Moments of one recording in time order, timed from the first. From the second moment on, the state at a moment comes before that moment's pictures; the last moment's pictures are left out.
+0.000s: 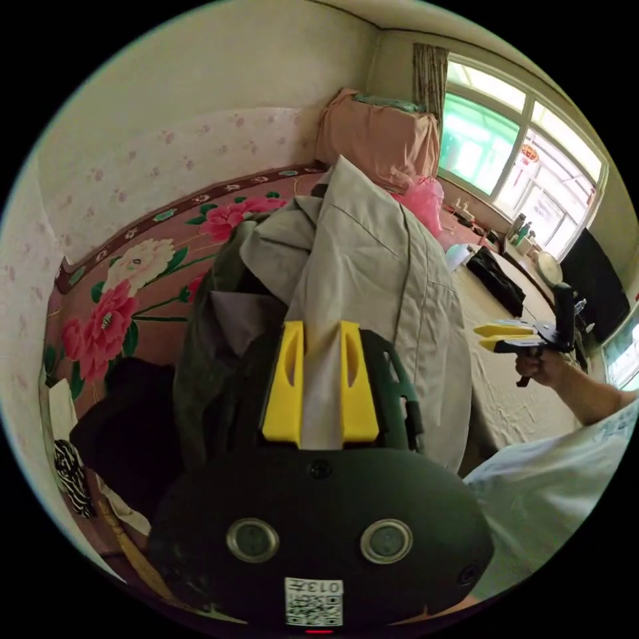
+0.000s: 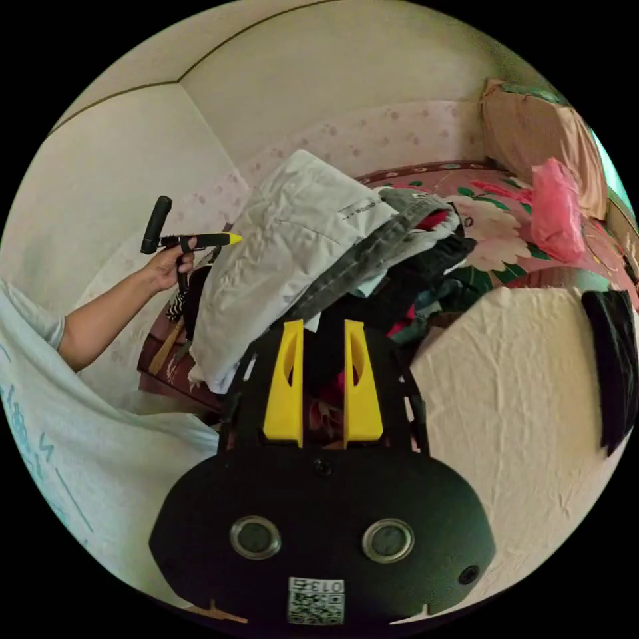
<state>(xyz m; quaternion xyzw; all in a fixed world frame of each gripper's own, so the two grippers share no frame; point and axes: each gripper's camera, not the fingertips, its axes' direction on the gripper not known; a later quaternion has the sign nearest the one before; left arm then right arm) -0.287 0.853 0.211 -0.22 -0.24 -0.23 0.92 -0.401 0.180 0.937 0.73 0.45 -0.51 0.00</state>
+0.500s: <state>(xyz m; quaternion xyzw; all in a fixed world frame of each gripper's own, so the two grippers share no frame) -0.283 0.848 0.193 -0.30 -0.18 -0.09 0.93 -0.413 0.151 1.061 0.73 0.46 -0.50 -0.11</state>
